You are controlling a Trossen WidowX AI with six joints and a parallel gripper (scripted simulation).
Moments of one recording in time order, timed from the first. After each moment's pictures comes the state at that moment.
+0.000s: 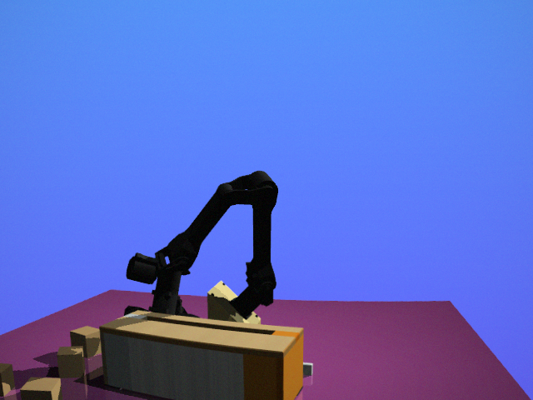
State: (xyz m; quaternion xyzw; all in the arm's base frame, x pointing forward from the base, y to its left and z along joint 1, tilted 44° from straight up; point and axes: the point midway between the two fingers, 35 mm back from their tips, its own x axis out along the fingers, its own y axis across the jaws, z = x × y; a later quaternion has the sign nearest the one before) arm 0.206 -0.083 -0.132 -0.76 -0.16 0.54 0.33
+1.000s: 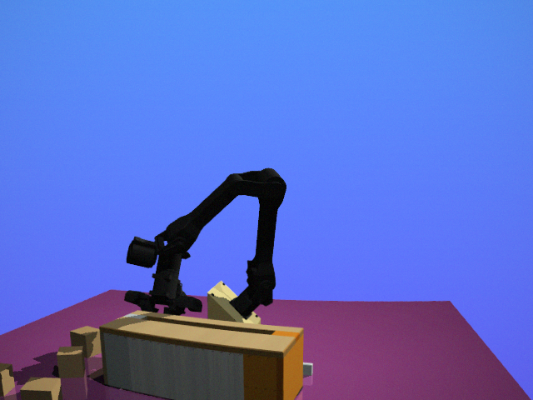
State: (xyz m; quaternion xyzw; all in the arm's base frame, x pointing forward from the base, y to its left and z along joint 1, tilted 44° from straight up) arm 0.205 -0.108 -0.101 -0.75 -0.16 0.54 0.33
